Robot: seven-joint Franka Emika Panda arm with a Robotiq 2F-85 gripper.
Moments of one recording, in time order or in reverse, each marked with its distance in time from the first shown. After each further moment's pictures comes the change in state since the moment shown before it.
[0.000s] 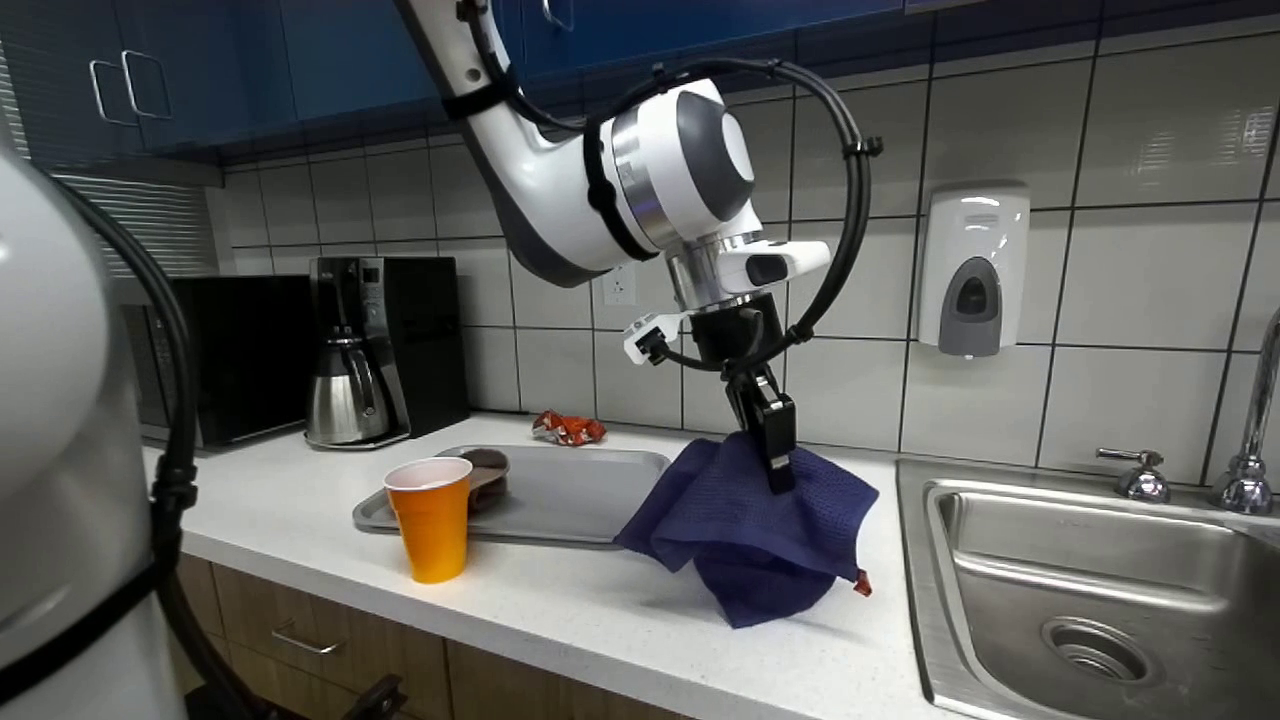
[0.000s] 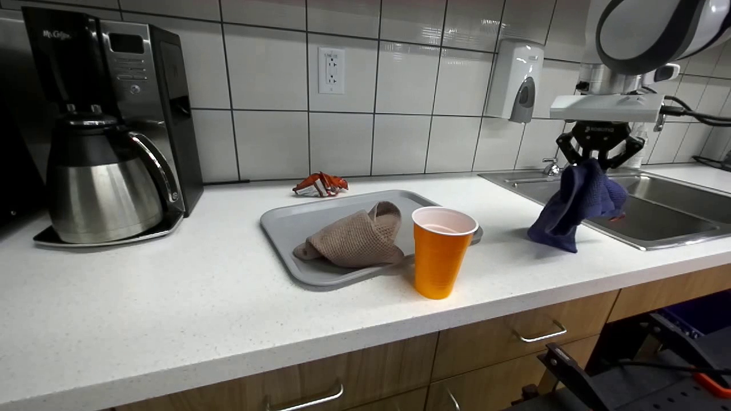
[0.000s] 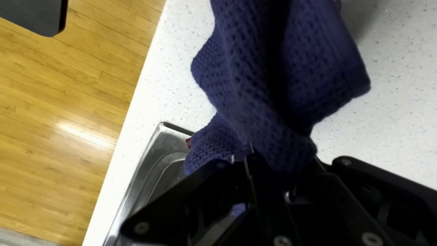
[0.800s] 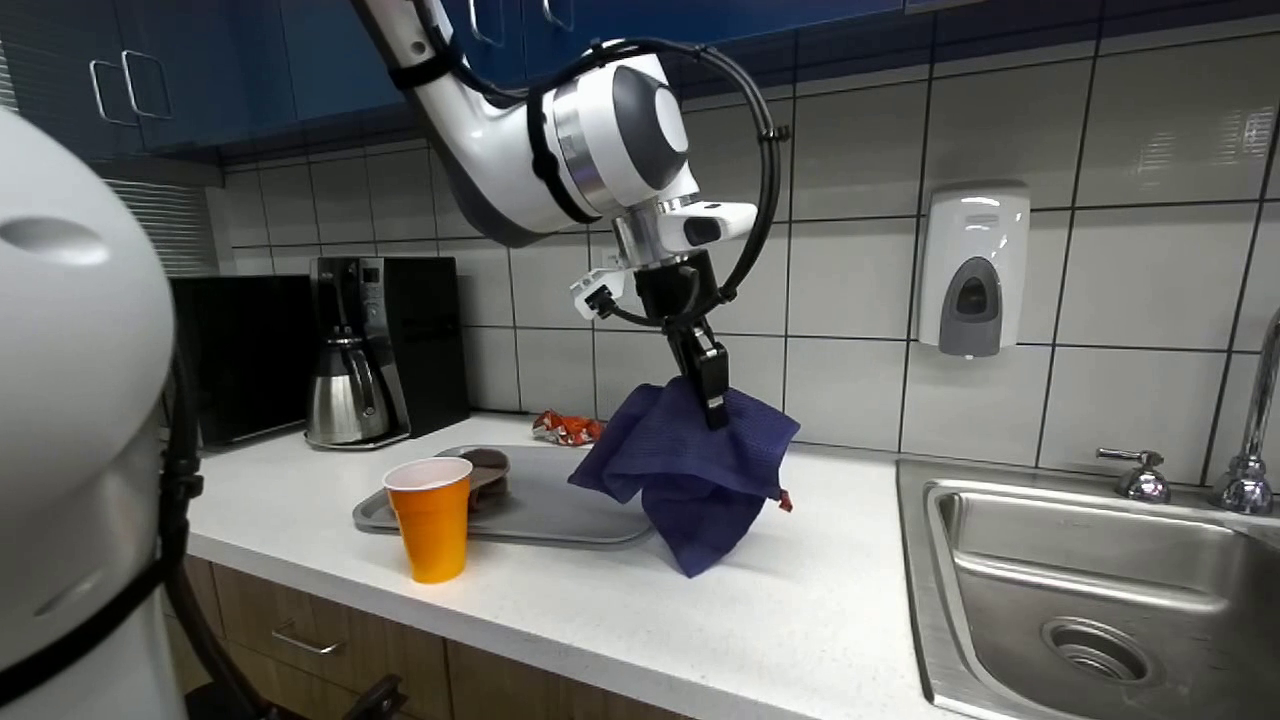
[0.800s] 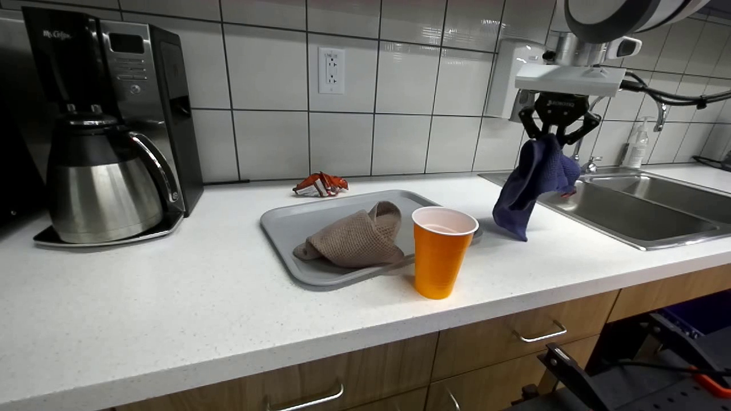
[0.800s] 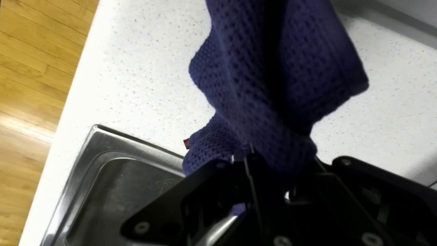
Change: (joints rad) arm 0.116 -0.071 0.045 0.017 0.117 0.008 -0.030
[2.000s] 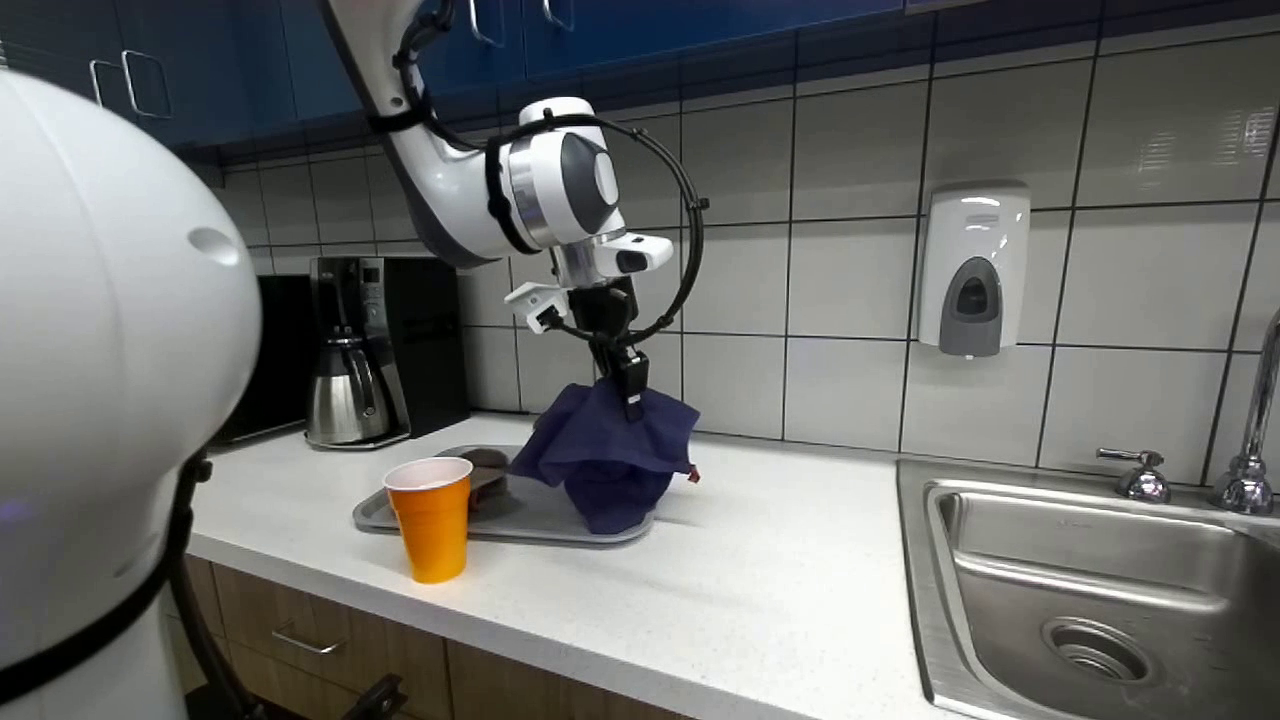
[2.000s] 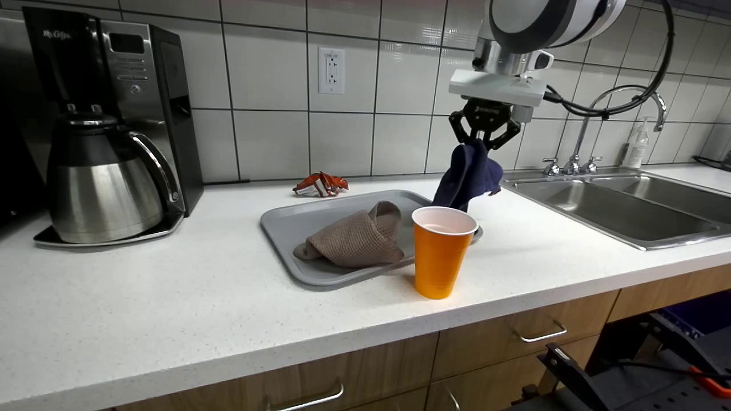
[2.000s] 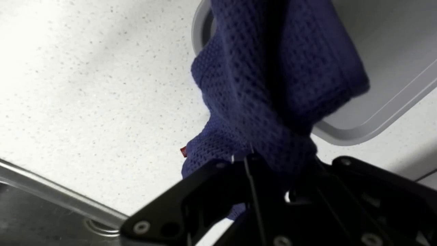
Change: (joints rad) arm 0.251 0.151 -0.017 0.107 0.113 0.074 -0.091
